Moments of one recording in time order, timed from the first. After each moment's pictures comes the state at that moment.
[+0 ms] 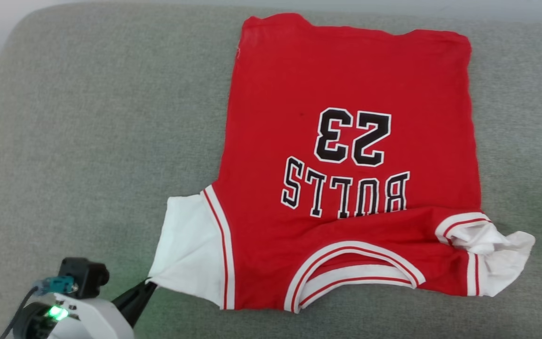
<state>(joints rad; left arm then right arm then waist) -0.12 0.85 -0.59 -0.10 -0.95 0.11 0.15 -0.18 -0.96 0.34 0.01 0.90 0.13 -0.06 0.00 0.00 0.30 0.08</state>
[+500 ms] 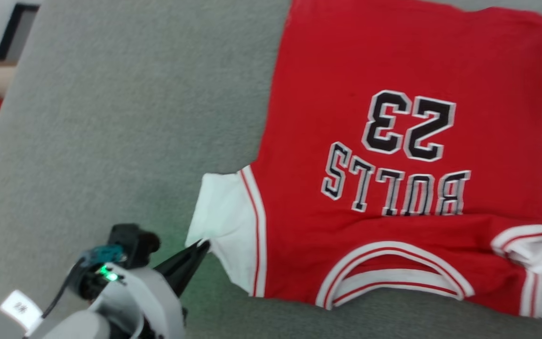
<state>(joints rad) -0.29 0.72 -0.67 -0.09 -0.86 0.06 0.15 -0.78 -0.68 0.22 0.36 0.68 0.13 0.29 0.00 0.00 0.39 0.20</state>
